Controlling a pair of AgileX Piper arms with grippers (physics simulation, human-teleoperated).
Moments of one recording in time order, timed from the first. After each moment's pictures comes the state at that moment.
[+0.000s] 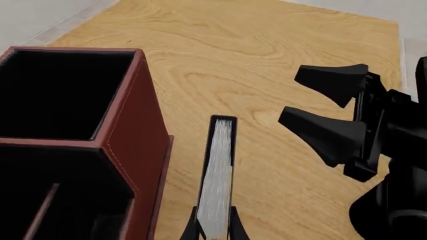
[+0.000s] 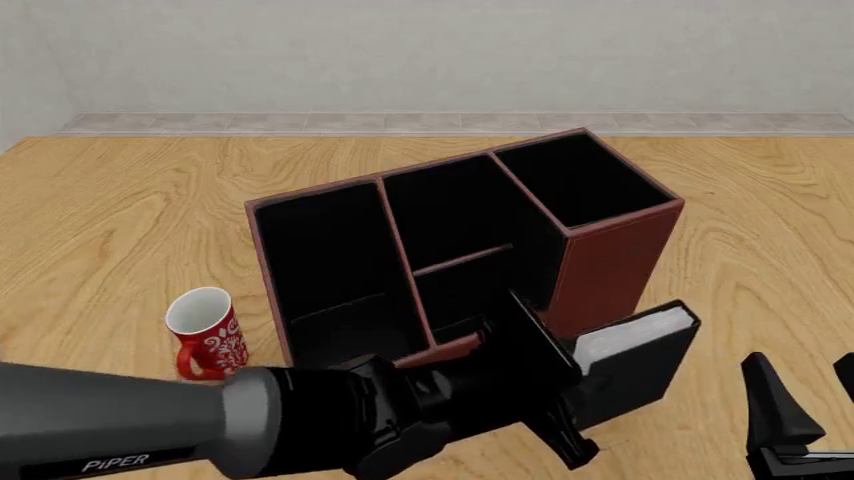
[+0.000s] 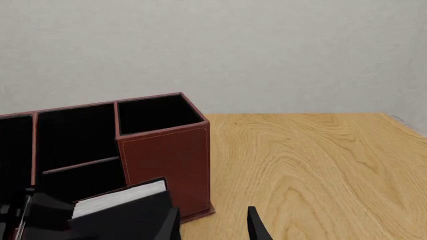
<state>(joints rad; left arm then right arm) -1.12 1.74 -0.97 -0.33 0.01 0.00 0.01 -0.01 0.01 0.01</state>
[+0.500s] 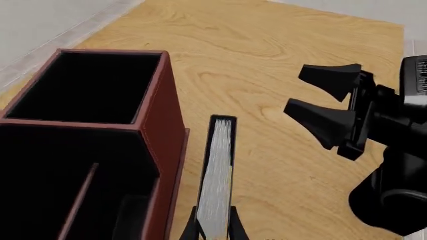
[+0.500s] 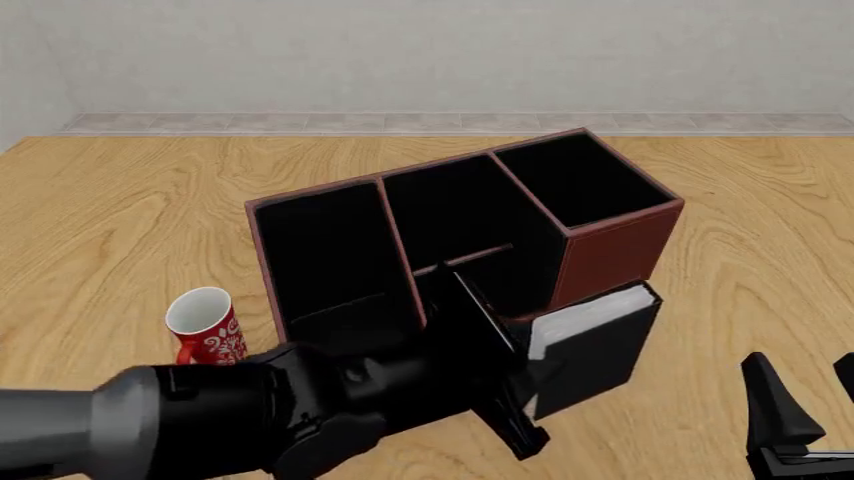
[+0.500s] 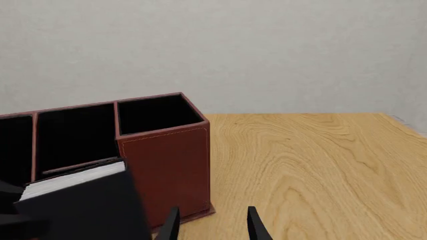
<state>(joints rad) -1.08 1.55 -0.85 -0.26 0.03 0.00 0.01 -0.01 0.01 0.01</state>
